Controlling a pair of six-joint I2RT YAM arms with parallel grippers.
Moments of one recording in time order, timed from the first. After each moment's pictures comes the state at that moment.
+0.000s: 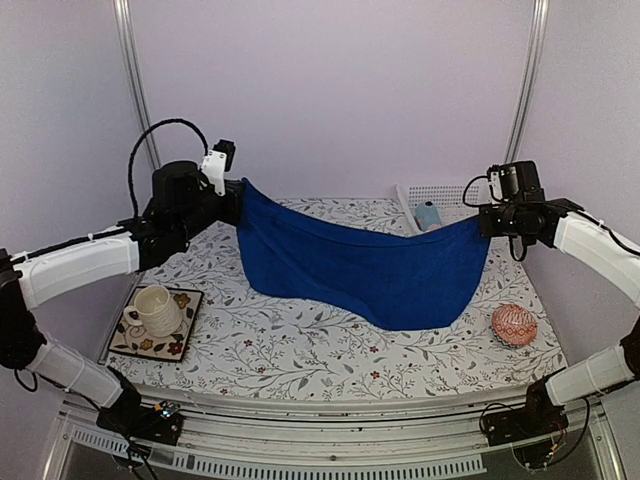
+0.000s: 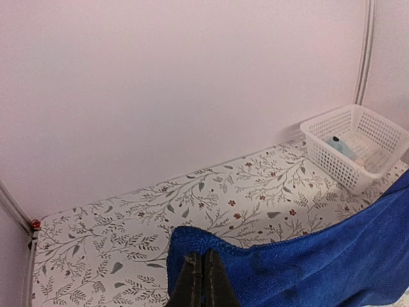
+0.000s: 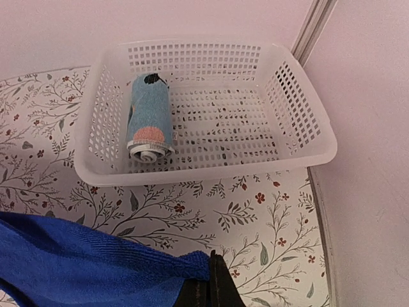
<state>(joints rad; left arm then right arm) -0.58 1.40 1.01 0.18 -0.21 0.02 0.28 1.33 1.09 -0.45 0.35 0.13</state>
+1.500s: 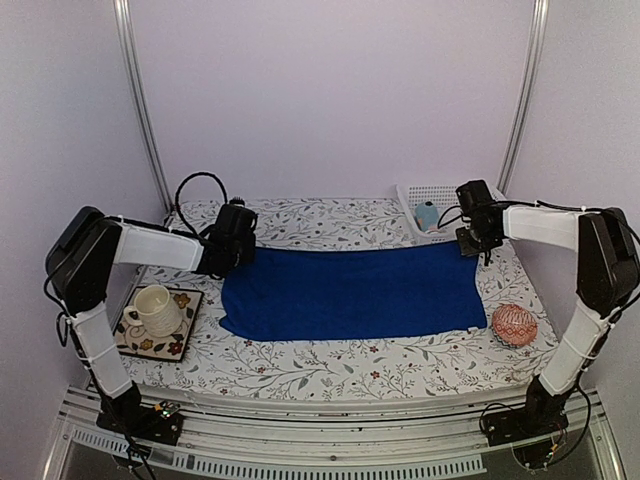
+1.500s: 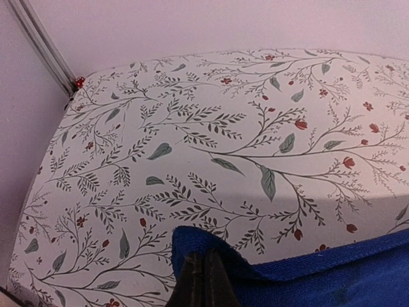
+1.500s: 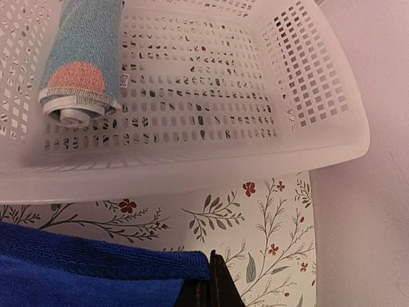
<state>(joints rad) -0.55 1.83 1.06 0.10 -0.64 -0.26 0.27 1.74 1.21 -0.43 0.53 0.05</state>
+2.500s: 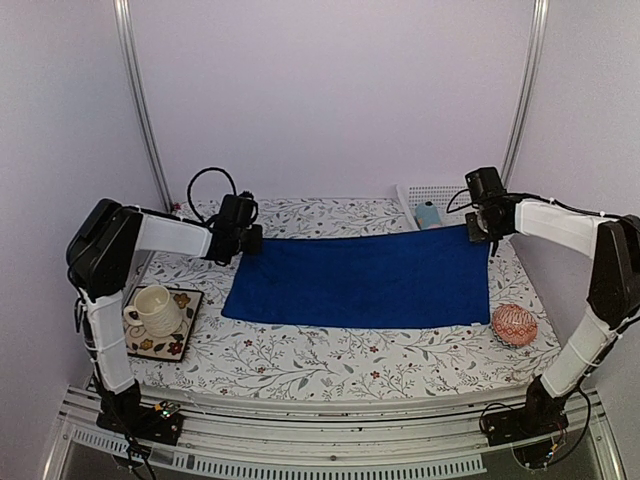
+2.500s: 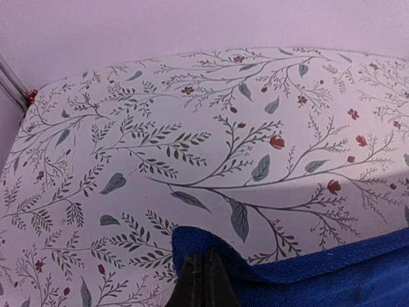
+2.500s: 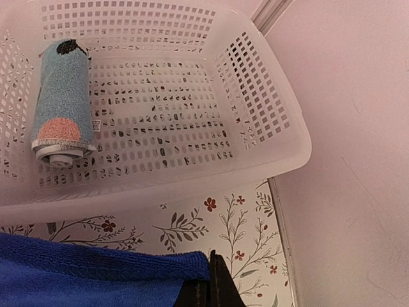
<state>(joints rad) -0.47 2.00 1.24 0.13 -0.44 -0.19 0.27 1.65 1.23 -0.43 0.62 0.07</state>
